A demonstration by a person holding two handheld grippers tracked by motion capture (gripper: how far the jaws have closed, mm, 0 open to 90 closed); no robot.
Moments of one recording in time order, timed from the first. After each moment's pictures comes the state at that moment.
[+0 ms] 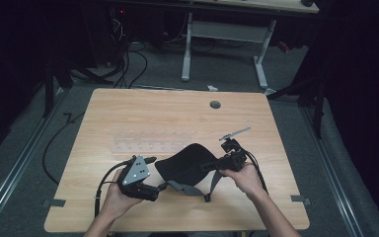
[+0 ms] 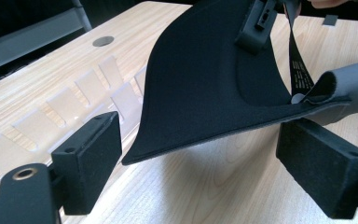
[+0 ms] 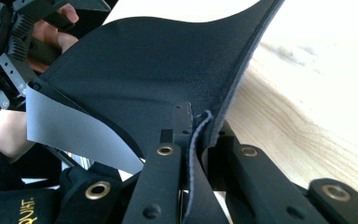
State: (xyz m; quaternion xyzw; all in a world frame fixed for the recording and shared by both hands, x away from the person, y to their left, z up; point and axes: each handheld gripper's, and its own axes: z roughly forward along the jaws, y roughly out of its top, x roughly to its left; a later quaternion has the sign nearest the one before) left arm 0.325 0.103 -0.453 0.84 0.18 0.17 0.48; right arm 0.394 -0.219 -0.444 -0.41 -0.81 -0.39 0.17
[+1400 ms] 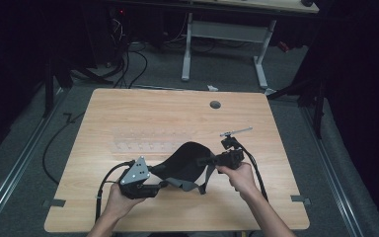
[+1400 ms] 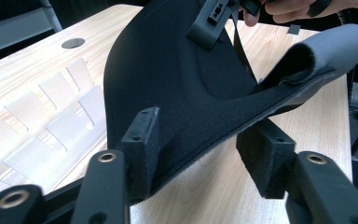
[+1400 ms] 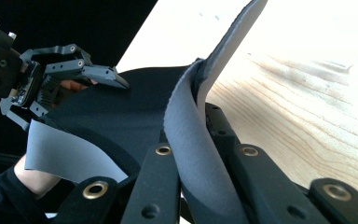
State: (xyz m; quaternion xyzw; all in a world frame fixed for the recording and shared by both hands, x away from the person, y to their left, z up) left arm 0.326 0.105 -0.455 0.84 0.17 0.12 0.51; right arm 0.397 -0.215 -0.445 -0.44 -0.76 -0.45 0.18
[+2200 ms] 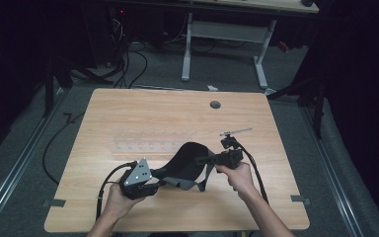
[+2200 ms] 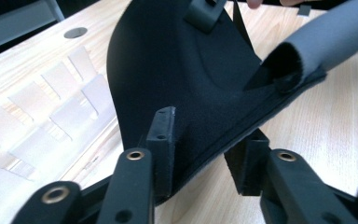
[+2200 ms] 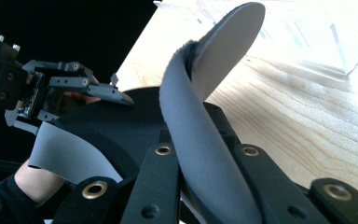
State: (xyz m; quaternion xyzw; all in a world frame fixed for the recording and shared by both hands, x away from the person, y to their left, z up) left arm 0.325 0.101 -0.459 0.85 0.16 0.14 0.48; right arm 0.399 -0.214 -0.448 -0.45 -0.75 -0.45 0.18
